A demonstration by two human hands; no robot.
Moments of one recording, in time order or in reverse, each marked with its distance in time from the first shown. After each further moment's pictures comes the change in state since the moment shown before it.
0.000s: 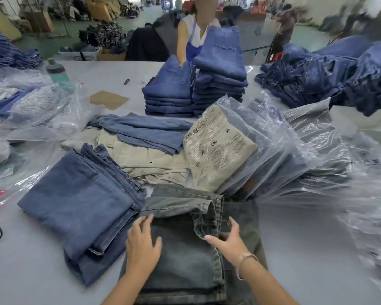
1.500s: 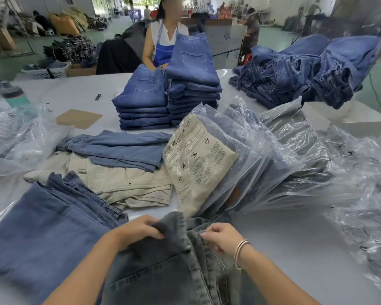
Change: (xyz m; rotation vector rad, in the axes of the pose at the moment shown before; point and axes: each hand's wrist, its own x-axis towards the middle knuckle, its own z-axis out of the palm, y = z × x) left_hand 0.114 0.071 -0.065 -0.516 -1.024 0.125; right_hand 0.013 -0.065 -0.032 -0.062 -0.112 -0.131
